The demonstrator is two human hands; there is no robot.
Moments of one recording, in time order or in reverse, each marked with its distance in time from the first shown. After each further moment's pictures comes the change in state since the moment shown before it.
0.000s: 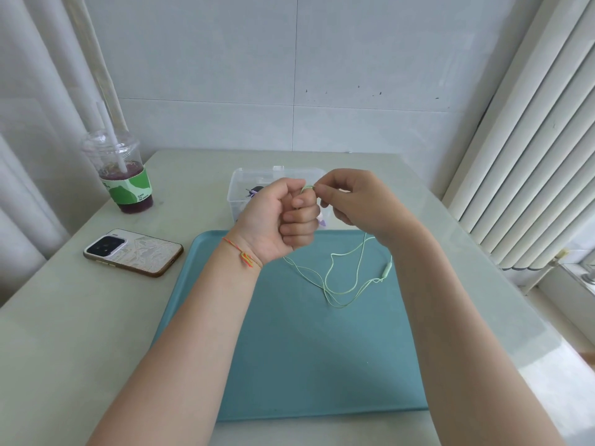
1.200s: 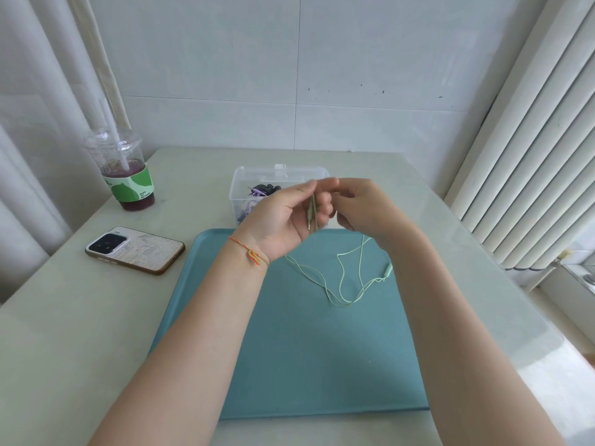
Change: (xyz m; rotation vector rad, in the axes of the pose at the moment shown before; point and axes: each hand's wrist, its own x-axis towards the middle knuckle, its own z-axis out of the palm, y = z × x) left_hand 0.008 -0.006 0.007 -0.051 0.091 0.150; right_hand 0.008 0.019 0.009 0.076 0.020 0.095
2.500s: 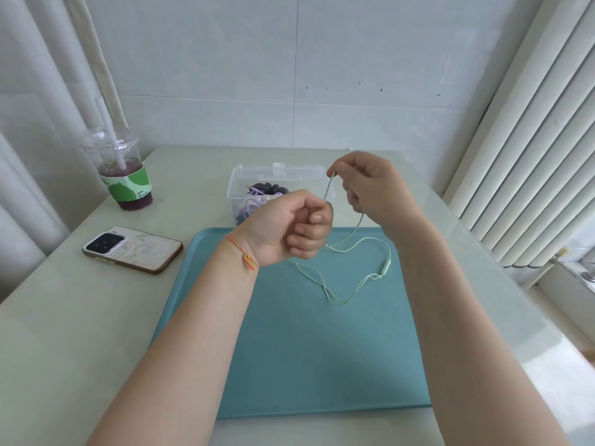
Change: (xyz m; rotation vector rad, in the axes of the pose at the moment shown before) left_hand -0.009 0.002 -0.005 0.327 -0.267 -0.246; right_hand 0.004 -0.006 -0.015 0.107 0.162 -0.140
